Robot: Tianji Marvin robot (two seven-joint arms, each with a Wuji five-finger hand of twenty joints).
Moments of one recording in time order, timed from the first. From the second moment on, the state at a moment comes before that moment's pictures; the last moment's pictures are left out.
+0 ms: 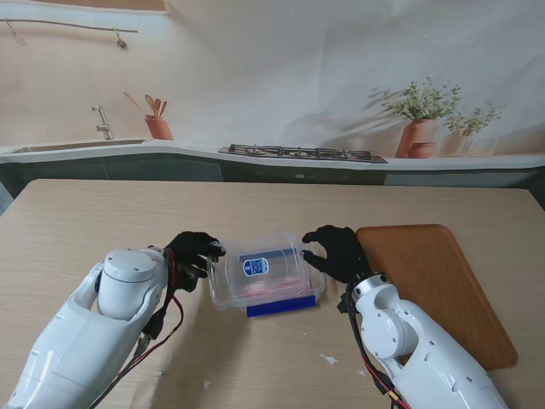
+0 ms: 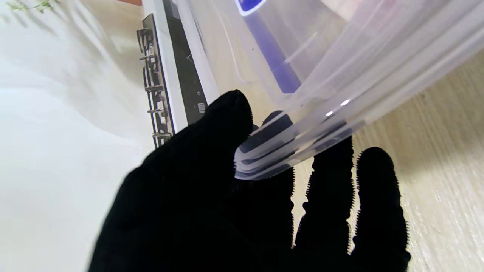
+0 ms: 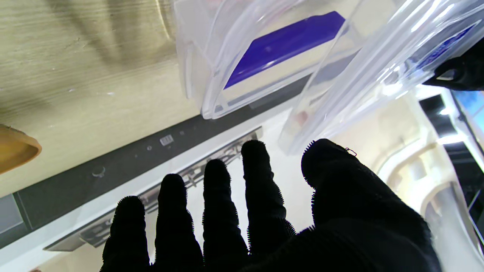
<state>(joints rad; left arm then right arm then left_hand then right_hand) 1.38 -1.21 -1.23 -1.55 -0.22 0.64 -0.05 -1.44 -1.14 1.07 -1.38 -0.65 -0.10 -0.27 1.00 -0.54 0.58 -0.11 0.61 0.21 0.87 0.60 0.96 0.17 0.66 1.08 0.70 0.35 0.85 0.78 0.18 0.45 1.17 0.65 0.61 -0.20 0.42 -0.11 0.54 0.07 0.39 0.49 0.32 0.12 0.68 0.34 0.19 0.17 0.44 0.30 -0.02 0.17 0.33 0.60</state>
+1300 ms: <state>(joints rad) 1.49 -1.30 -1.49 -1.61 -0.57 0.37 0.25 -1.46 -1.14 1.09 -1.38 -0.64 -0.09 -0.29 1.09 -0.48 0.51 -0.12 0.55 0.25 0.96 0.63 0.87 0.21 0.66 1.12 0.76 0.35 0.75 0.83 0.36 0.50 1.09 0.57 0.62 -0.18 0.35 -0.11 0.54 0.07 0.38 0.53 0.30 0.13 0.68 0.34 0.19 0.17 0.44 0.30 -0.03 0.17 0.33 0.61</state>
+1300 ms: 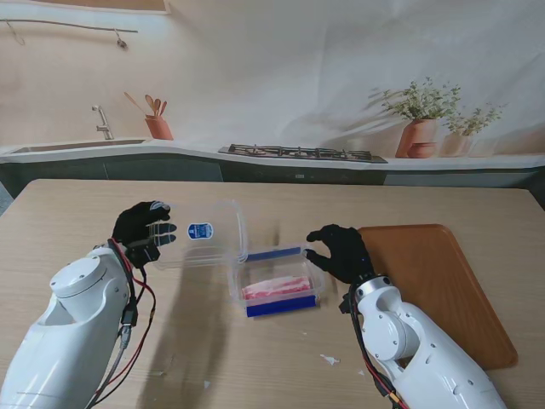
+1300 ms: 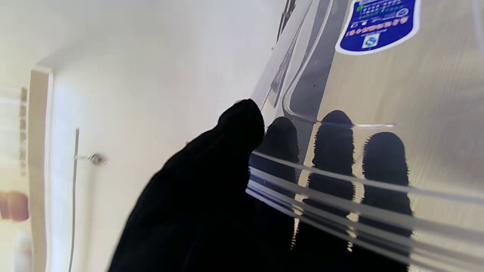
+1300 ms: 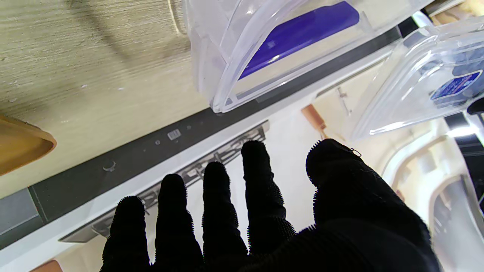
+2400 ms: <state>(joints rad) 1.59 -1.29 -1.55 -1.44 -0.31 0.34 0.22 -1.46 -1.15 1.09 -1.38 -0.64 -0.09 -0.28 1.05 -0.44 0.48 -0.12 0.48 0.21 0.88 0.54 0.68 0.19 0.59 1.00 0.51 0.33 0.76 0.83 0.10 0.28 1.16 0.61 0.62 -0.18 0.35 -0.11 0.54 0.07 0.38 0.53 0.30 0.13 0.68 0.34 0.19 0.17 0.44 0.30 -0.03 0.17 0.33 0.61</state>
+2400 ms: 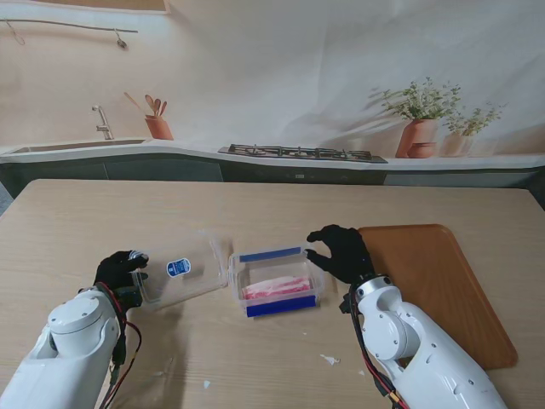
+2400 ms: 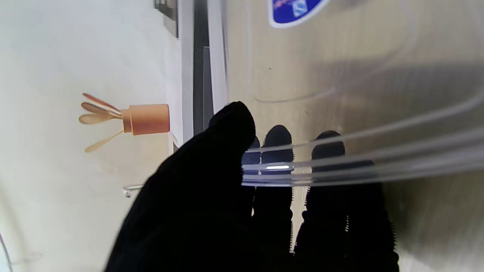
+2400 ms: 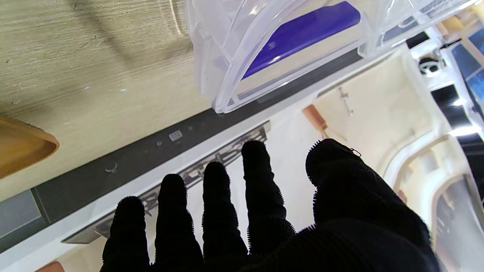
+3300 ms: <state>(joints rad) 1.69 -1.16 -1.50 -1.58 0.27 0.16 0.07 -1.48 -1.14 1.10 -1.41 -0.65 -0.09 -0.28 0.70 -0.49 0.51 -0.08 0.33 0.12 0.30 0.21 0.20 0.19 0.23 0.22 0.09 0.23 0.14 0.46 -0.09 0.31 0.36 0.58 0.65 -0.18 0.37 -0.08 0.54 0.07 0.38 0.53 0.30 0.13 0.68 0.34 0.19 0.17 0.44 0.30 -0.03 0.17 0.33 0.61</state>
